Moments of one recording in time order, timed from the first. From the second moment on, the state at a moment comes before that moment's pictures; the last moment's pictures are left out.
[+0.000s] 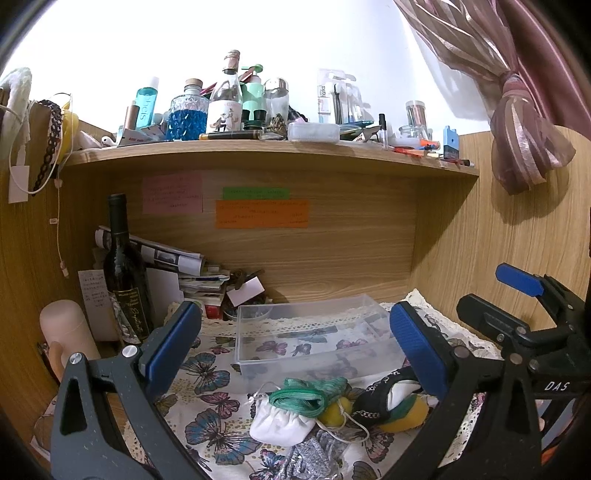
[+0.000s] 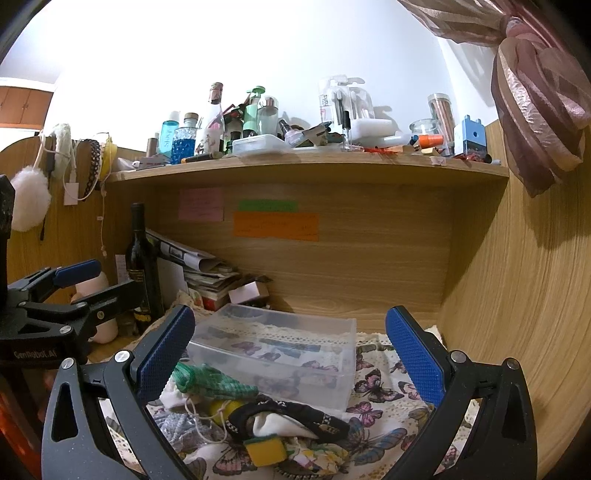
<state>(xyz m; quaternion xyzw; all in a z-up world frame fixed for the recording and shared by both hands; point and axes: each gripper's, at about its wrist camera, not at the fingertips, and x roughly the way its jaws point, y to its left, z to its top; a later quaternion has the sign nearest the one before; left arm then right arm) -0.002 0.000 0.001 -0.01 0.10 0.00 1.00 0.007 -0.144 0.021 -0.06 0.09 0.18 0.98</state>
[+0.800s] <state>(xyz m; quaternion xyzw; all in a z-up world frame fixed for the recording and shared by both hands) -0.003 -0.003 0.002 -0.01 0.10 0.00 1.00 0.007 -0.146 0.021 -0.06 0.09 0.18 0.98</state>
